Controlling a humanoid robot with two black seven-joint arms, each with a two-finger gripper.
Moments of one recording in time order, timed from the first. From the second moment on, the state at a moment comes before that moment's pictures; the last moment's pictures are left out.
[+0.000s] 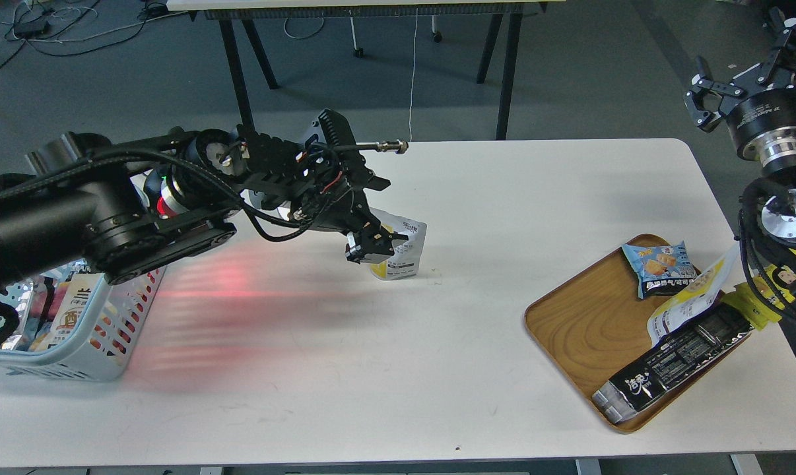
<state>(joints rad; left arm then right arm) -1.19 0.39 -0.19 -1.23 2.18 -0.43 -0.33 0.88 -0.54 0.48 0.65 0.35 0.36 0.49</state>
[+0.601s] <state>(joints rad) -1.18 0.34 -0.14 -1.13 2.18 -0.41 -0.33 0.89 -0.54 0.49 0.65 0.35 0.36 0.49</state>
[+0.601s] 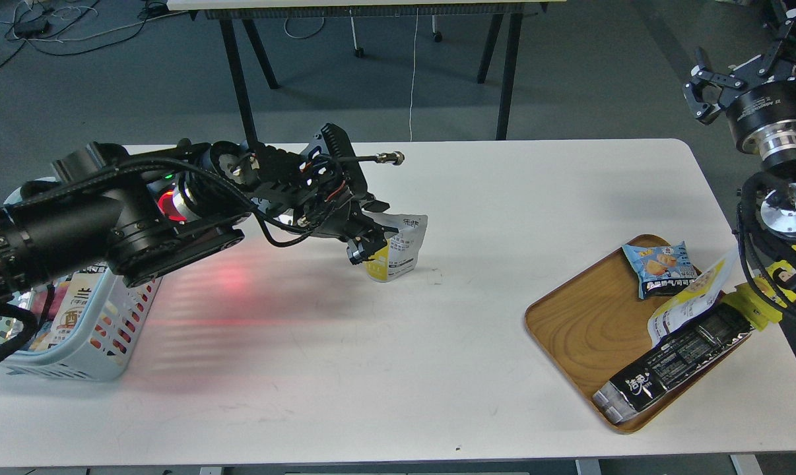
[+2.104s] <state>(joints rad) -1.08 0.96 -0.29 -1.52 2.18 -0.49 -0.46 0.93 -0.53 0.49 0.65 0.35 0.36 0.49</state>
